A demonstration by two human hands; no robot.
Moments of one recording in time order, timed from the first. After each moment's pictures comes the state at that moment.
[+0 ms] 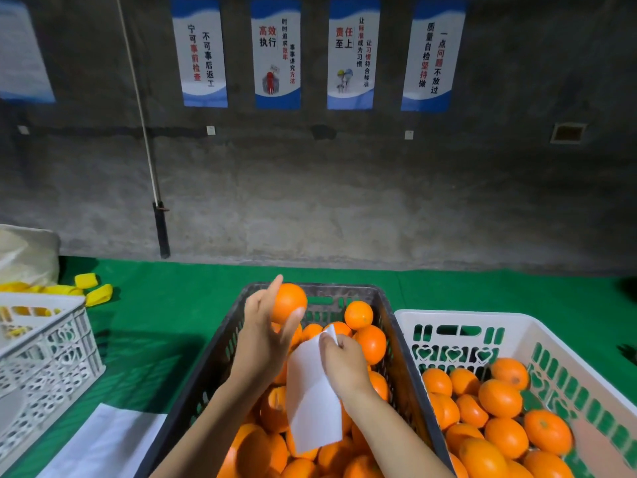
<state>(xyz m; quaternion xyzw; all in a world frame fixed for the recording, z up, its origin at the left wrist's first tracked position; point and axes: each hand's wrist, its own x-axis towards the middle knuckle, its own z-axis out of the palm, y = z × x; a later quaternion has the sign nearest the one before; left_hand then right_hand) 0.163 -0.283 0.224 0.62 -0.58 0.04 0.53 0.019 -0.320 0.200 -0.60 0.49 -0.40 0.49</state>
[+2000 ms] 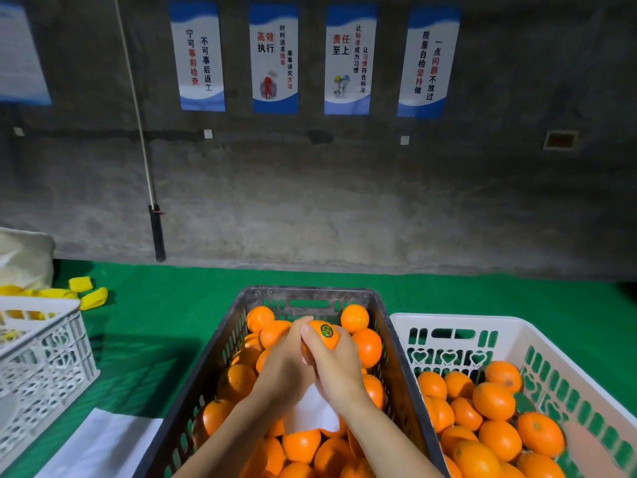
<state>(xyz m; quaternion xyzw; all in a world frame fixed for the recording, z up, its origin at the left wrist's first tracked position) 0.130 -0.292 0.194 0.65 -0.60 -0.11 0.46 0.030 -0.318 0.199 -0.59 0.47 -0.47 0.46</state>
